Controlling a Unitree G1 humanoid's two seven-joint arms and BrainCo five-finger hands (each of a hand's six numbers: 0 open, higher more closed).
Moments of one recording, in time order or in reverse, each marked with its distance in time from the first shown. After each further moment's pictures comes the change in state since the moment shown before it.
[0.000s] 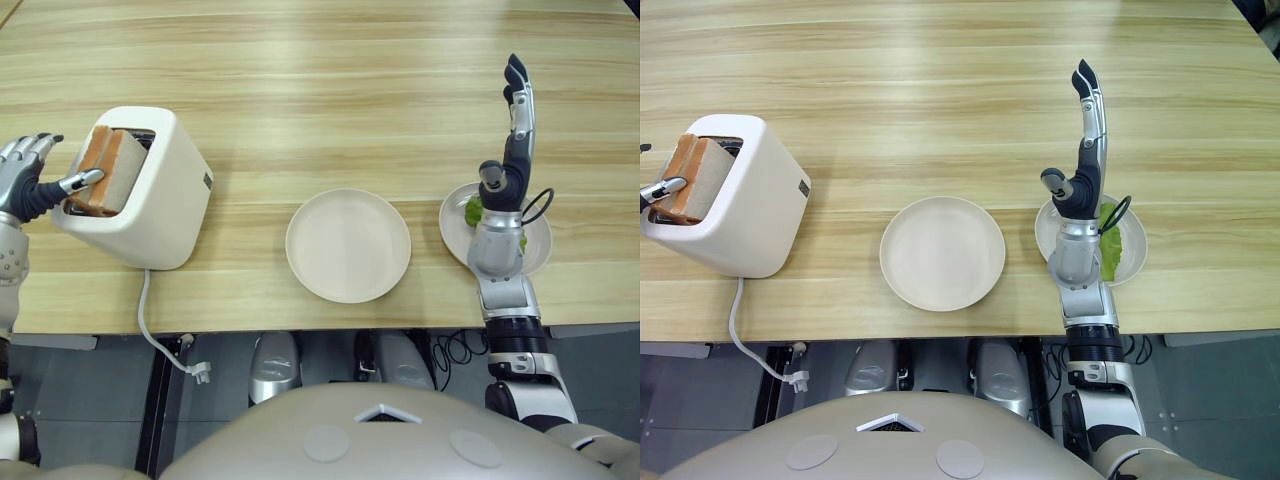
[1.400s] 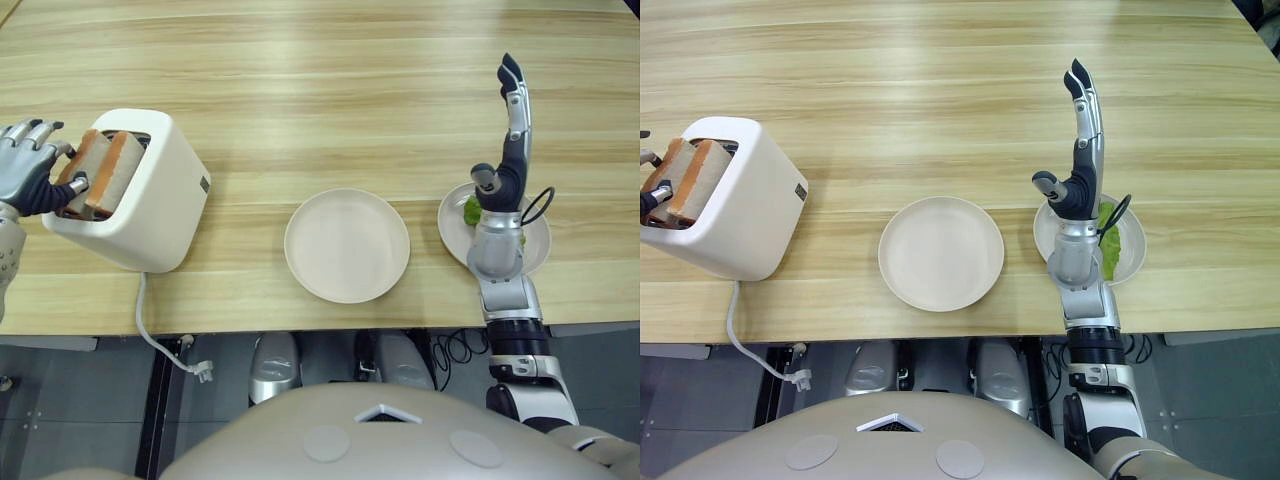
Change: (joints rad) left arm 0.117 0.104 -0.003 -0.255 0.154 0.079 -0.011; right arm 0.011 0.002 0.005 -0.038 -0.048 0.020 -0.002
